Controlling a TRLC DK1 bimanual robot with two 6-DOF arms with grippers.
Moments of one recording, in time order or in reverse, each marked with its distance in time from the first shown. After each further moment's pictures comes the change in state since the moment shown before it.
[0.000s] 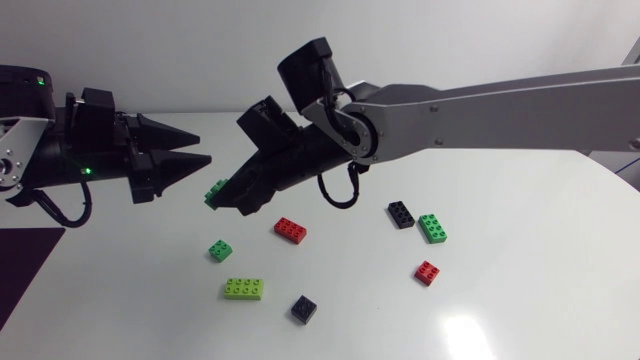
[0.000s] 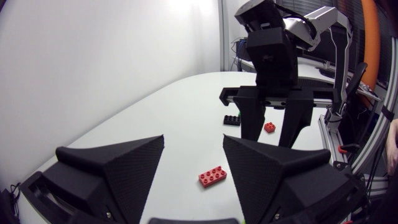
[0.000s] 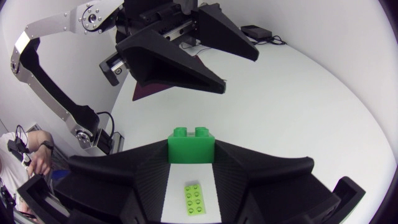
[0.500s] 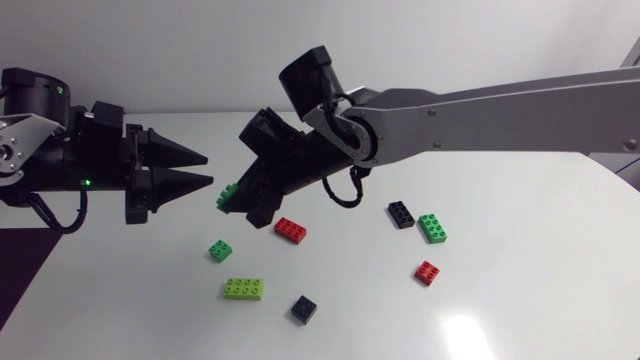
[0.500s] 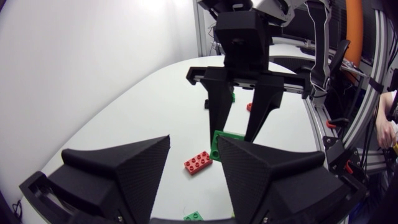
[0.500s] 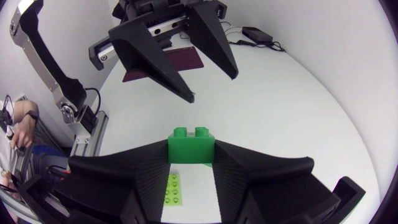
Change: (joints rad) left arm -0.012 0.025 0.055 -0.279 0.034 0.299; right arm -0.004 0.010 -0.006 -0.032 0.071 -0.202
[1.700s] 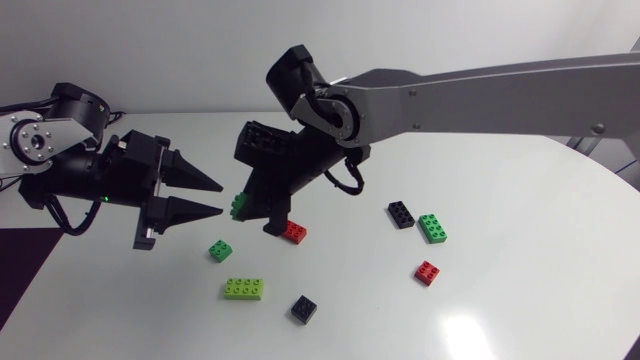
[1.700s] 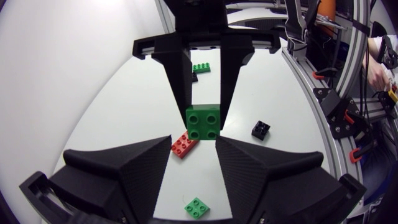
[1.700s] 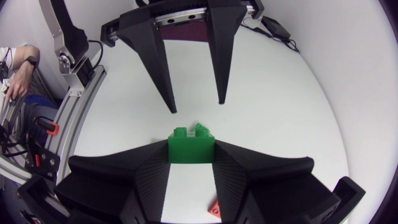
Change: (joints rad) left arm -0.063 0.097 0.058 -0.240 -0.084 0.415; right arm 0.002 0.062 0.144 -0.285 0.080 -0.333
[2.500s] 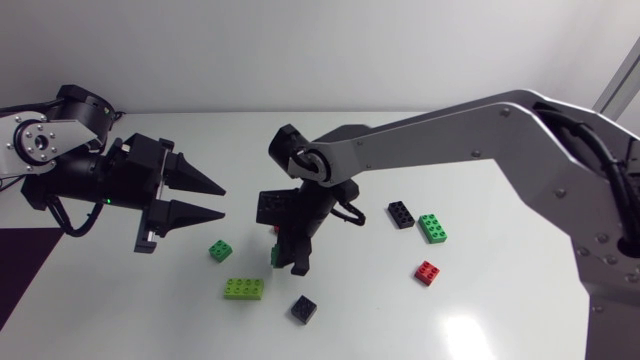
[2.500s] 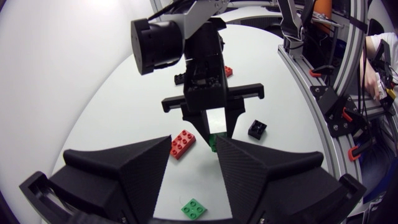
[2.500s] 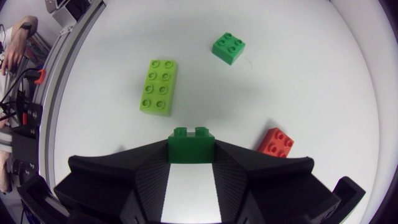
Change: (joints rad) left arm -0.015 0.003 0.000 -0.019 -0.005 0.023; right arm -0.001 0.200 -0.020 -0.156 0.143 -0.127
